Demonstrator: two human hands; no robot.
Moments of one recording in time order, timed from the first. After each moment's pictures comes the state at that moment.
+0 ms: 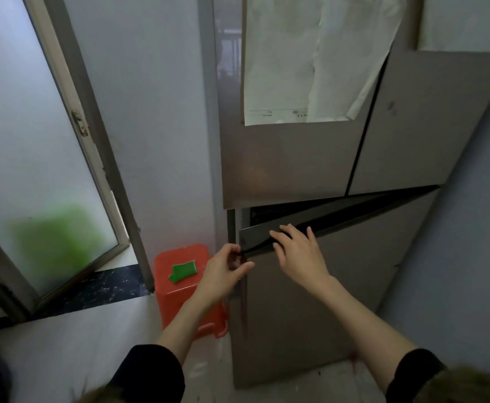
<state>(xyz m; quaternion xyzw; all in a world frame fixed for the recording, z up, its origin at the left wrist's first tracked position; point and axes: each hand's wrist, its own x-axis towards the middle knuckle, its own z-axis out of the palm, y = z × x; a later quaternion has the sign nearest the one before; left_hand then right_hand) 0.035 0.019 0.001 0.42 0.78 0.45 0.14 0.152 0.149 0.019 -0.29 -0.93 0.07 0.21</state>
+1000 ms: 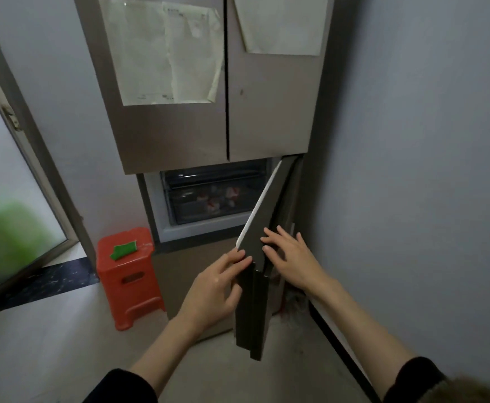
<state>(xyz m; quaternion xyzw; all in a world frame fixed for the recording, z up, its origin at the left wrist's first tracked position) 0.361 -0.017 -0.001 0.64 0.69 0.33 -0.03 0.494 0.132 0.031 -0.30 -0.91 0.23 0.17</state>
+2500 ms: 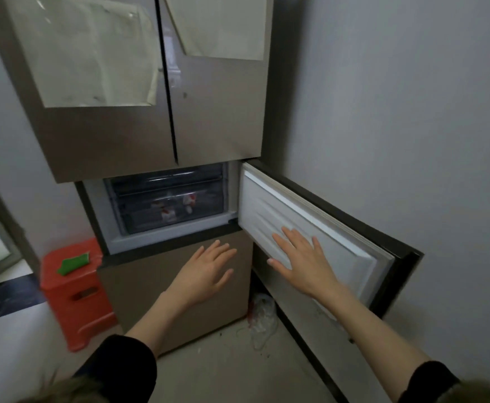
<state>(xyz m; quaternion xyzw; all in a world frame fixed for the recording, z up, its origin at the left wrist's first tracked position) 0.399 0.090 0.005 0.69 0.71 0.14 0.00 0.606 0.199 0.034 -0.39 -0.92 0.03 0.08</state>
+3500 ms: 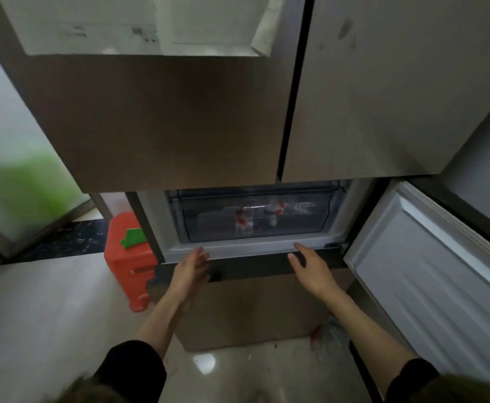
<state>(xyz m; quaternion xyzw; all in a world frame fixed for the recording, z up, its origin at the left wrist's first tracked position) 0.087 0.215 -0.123 0.00 0.64 0.68 0.37 0.260 0.400 -0.098 -0.38 -0.83 0.40 0.06</state>
